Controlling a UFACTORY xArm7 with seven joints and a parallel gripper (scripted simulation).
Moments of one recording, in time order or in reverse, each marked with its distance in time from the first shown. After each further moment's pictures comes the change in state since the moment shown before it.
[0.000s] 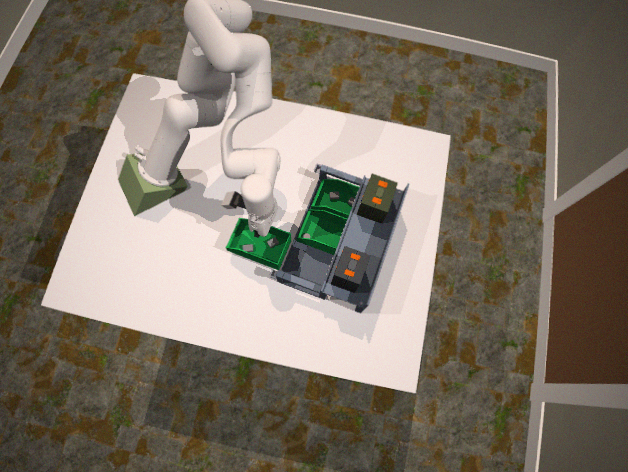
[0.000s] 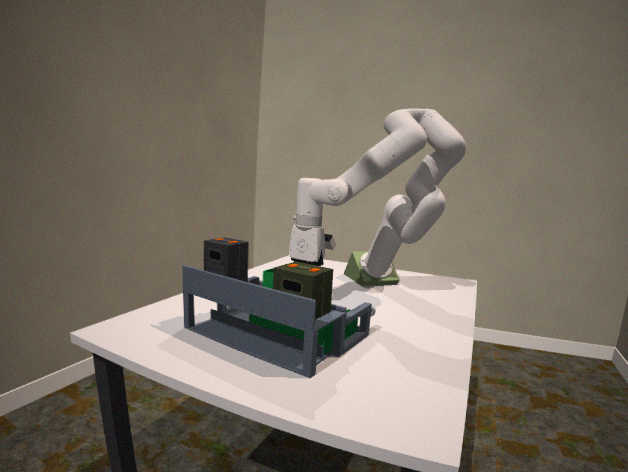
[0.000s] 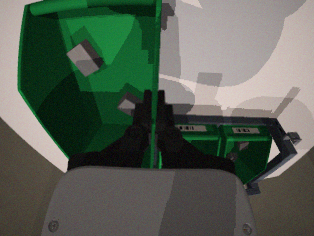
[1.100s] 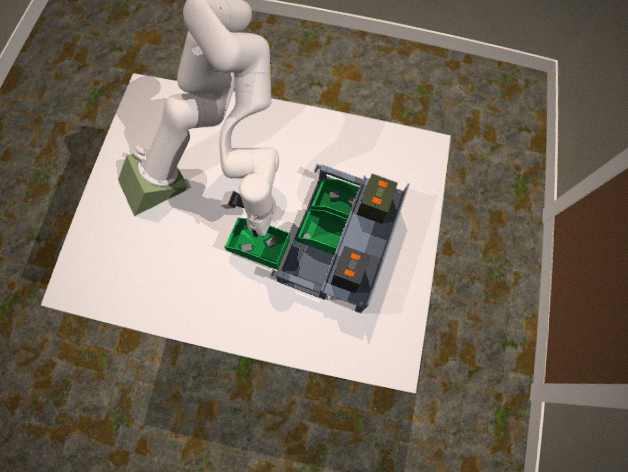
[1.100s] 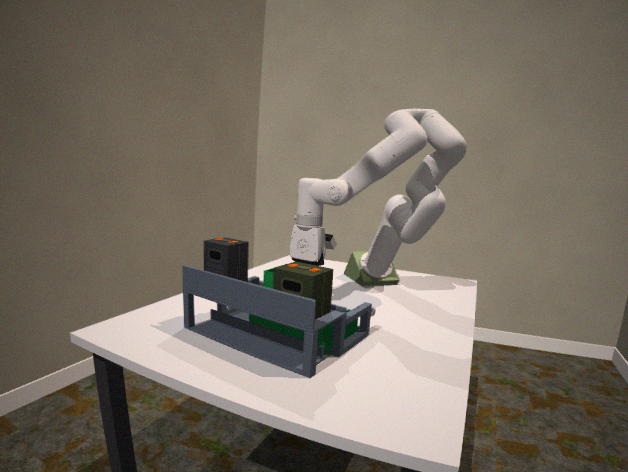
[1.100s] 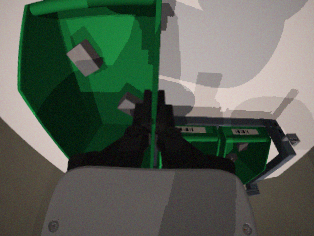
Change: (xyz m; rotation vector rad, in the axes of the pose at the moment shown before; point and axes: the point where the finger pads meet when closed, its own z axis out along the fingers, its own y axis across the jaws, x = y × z) arm 0.004 0.000 0.000 0.000 0.000 0.000
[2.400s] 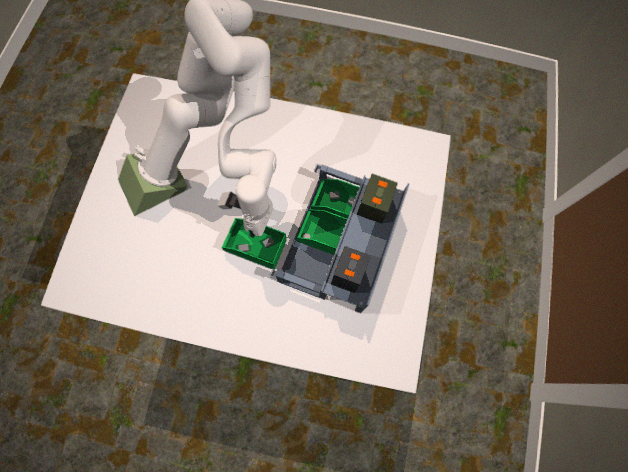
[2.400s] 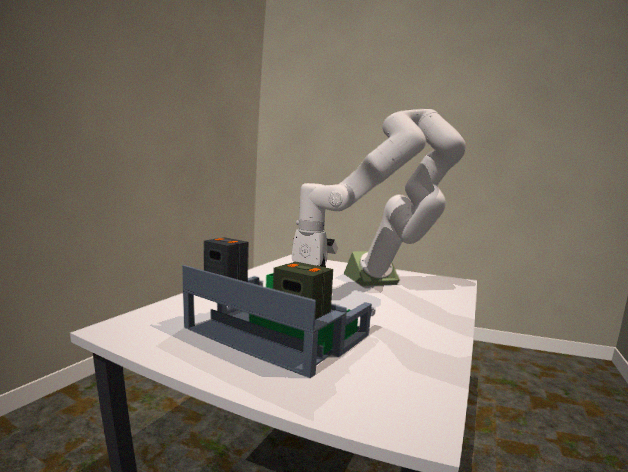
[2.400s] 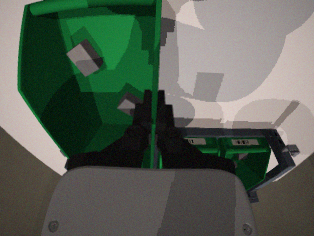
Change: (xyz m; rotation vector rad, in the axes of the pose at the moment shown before) arm 0.012 0.000 0.016 0.000 0.000 0.000
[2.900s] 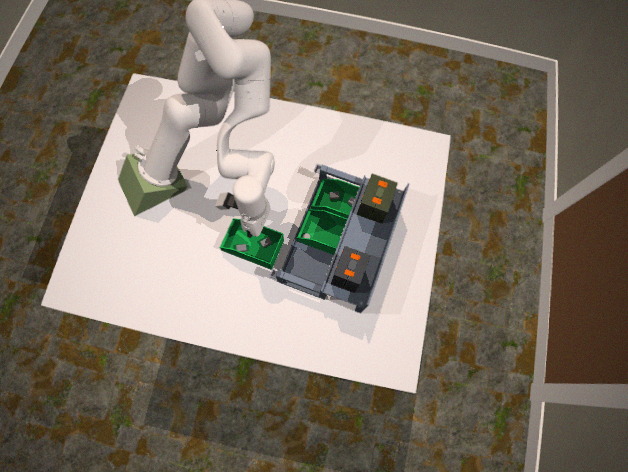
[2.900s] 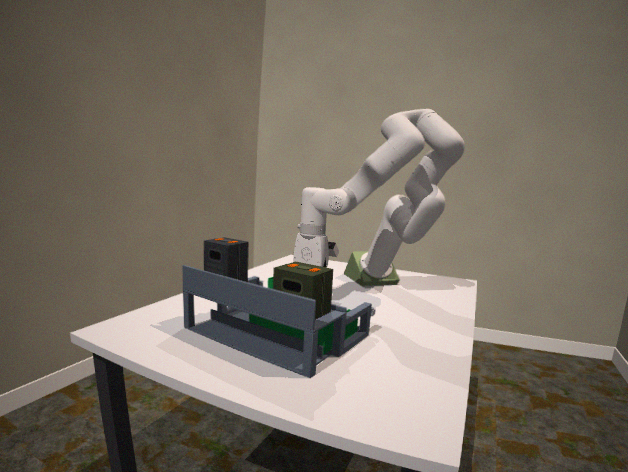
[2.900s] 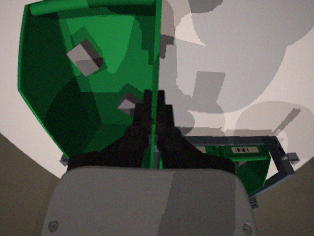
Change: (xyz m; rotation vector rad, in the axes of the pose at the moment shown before) arm 0.009 0.000 0.012 0.000 0.000 0.000
